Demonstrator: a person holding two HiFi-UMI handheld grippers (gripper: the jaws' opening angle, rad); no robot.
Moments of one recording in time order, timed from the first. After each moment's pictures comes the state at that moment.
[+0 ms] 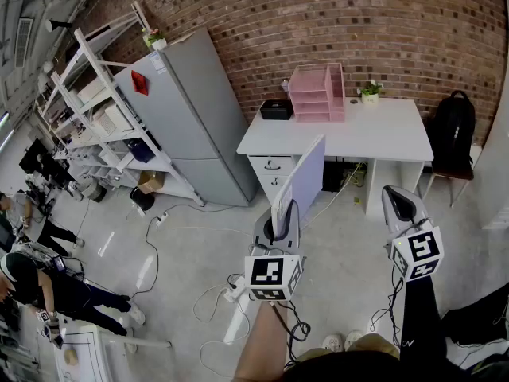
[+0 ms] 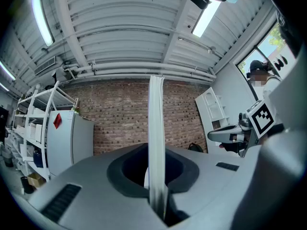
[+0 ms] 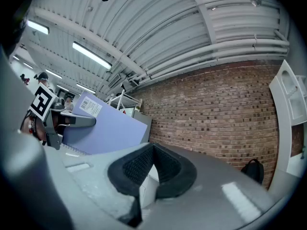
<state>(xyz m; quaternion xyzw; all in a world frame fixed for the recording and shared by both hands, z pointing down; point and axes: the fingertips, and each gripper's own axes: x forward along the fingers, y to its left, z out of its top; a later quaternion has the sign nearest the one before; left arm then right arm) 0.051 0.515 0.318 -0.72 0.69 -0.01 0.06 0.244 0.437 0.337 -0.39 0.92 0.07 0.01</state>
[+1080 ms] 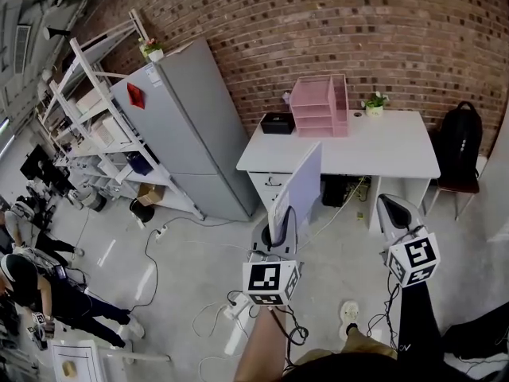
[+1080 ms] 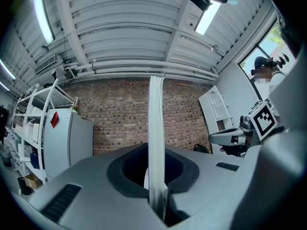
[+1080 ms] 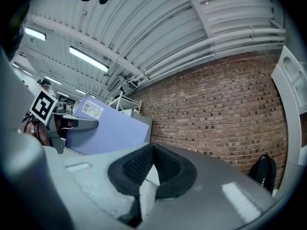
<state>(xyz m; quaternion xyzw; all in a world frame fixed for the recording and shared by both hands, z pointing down) 0.017 0.442 0.323 -0.72 0.69 -0.01 0.06 0.207 0.365 0.347 -0.38 0.92 0.05 0.03</state>
